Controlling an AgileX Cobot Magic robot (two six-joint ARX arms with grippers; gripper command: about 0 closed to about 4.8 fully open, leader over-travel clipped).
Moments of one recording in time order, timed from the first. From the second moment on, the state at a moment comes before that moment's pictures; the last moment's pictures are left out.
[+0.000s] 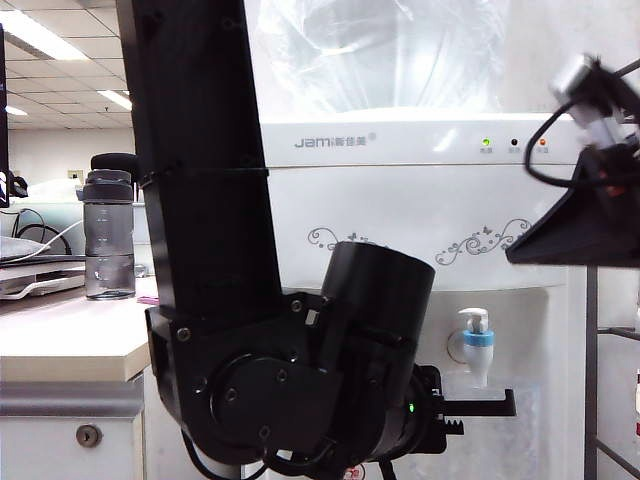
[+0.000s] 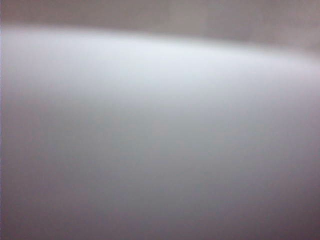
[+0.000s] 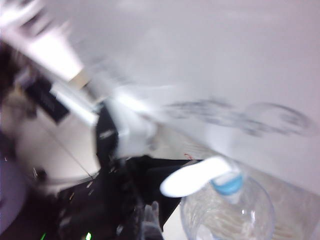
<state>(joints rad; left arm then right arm) -0.98 2.44 1.04 1.07 -0.55 -0.31 0.18 1.19 0.33 0.38 -0.63 0.09</state>
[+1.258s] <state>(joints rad) -0.98 2.44 1.04 1.07 -0.55 -0.31 0.38 1.22 0.33 0.44 -0.35 -0.58</state>
